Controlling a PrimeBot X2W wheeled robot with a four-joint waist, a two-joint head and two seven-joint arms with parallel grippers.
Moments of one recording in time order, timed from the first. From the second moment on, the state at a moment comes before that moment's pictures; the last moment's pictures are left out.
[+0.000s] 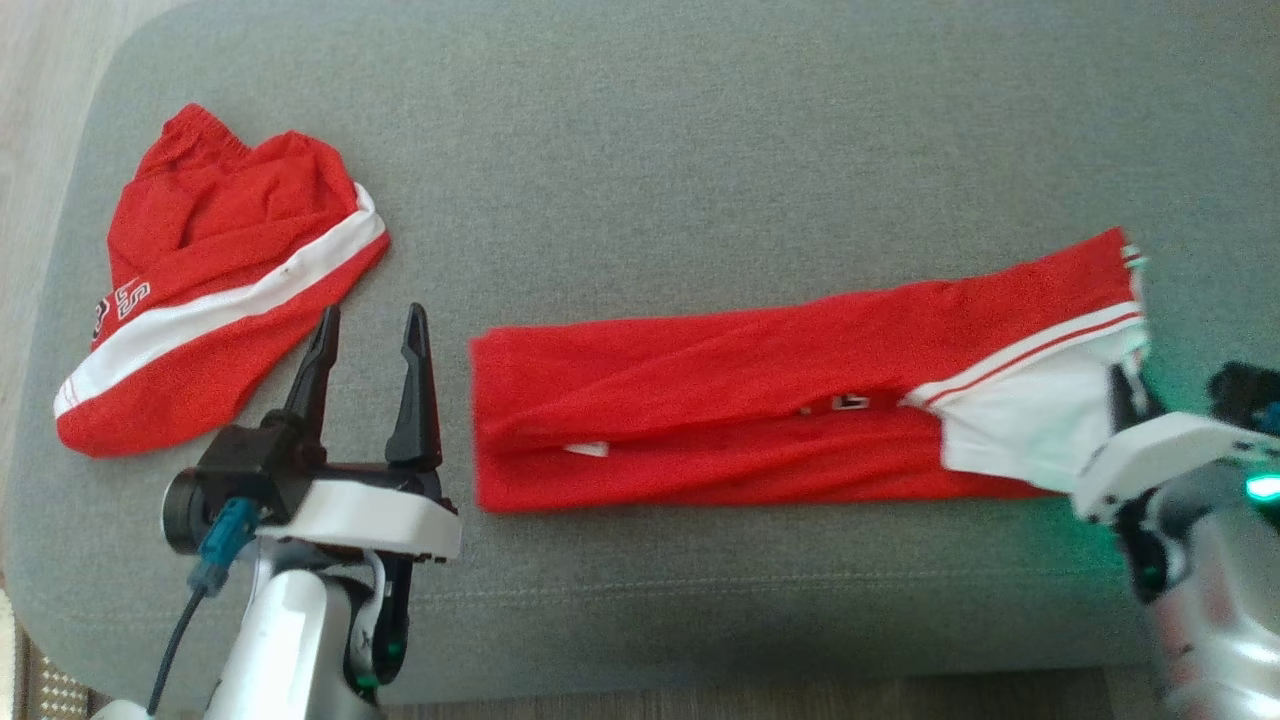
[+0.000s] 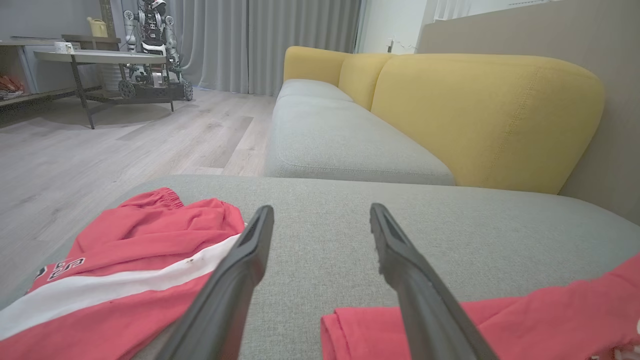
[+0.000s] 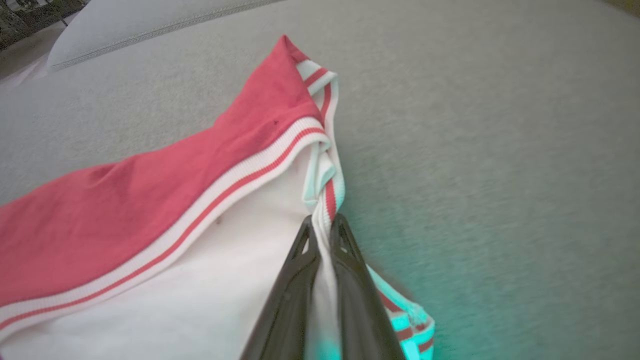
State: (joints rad) left arm -0.15 0.04 -0.19 0.13 -0.19 0.06 -0.25; right arm -0.44 -0.12 -0.25 0.83 0.18 0.13 -0.11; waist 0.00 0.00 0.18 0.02
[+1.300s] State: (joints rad) left arm -0.11 0.04 -0.21 0.14 -0.22 0.09 -0.25; right arm -0.29 -0.06 0.15 0.21 0.60 0.13 0.31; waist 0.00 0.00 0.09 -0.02
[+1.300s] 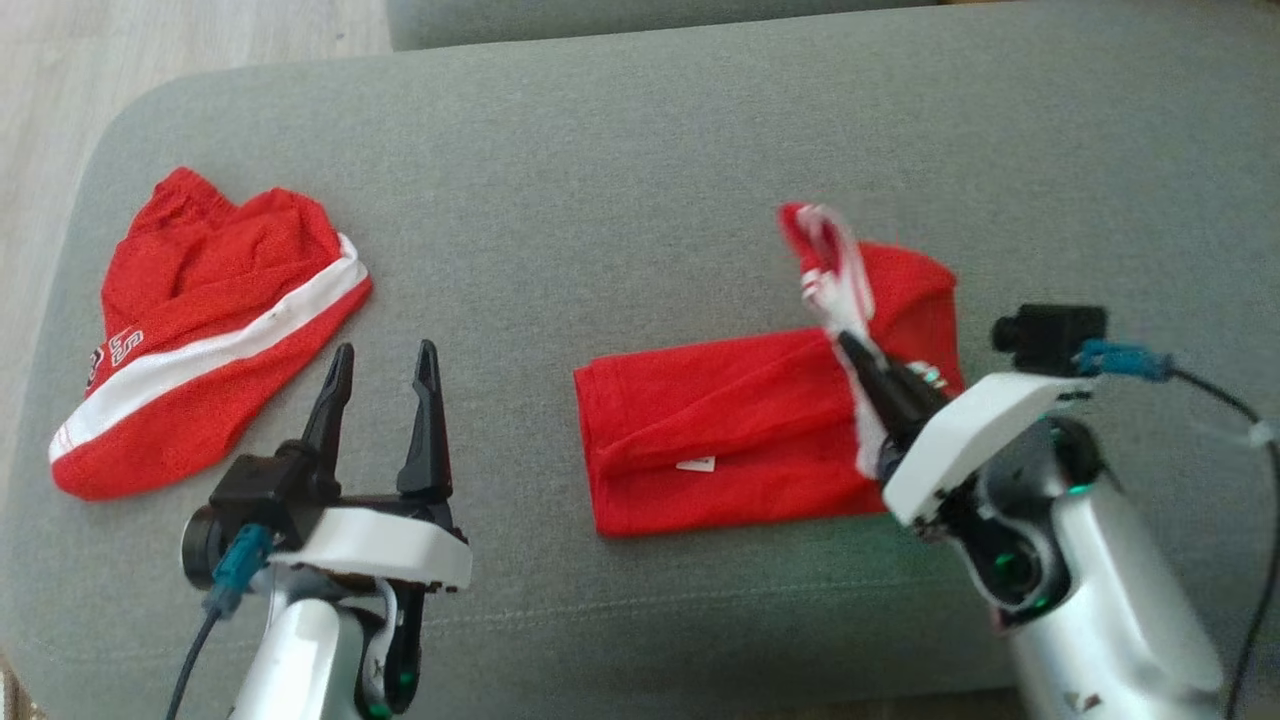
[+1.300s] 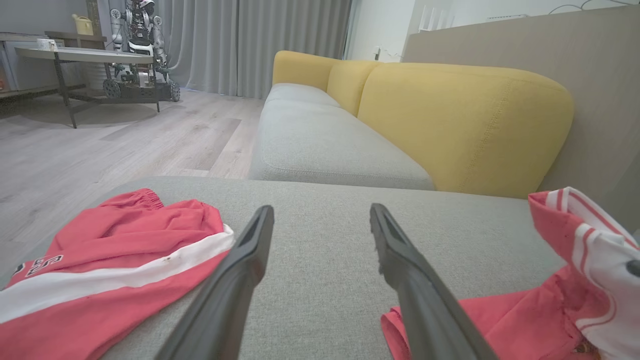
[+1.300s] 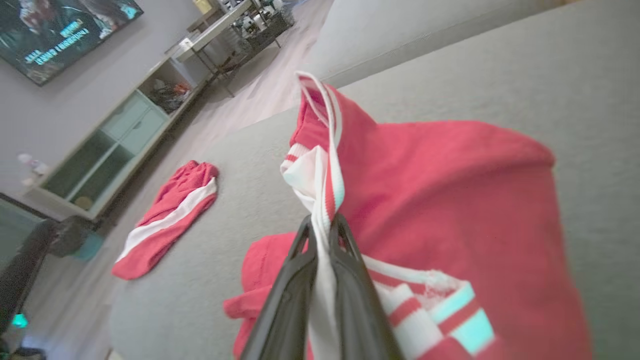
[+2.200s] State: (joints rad) left arm -0.13 0.04 -0.24 0.15 -0.24 0.09 -0.25; right arm -0.41 -0.06 0.55 0.56 0.94 0.13 0.00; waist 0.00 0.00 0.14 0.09
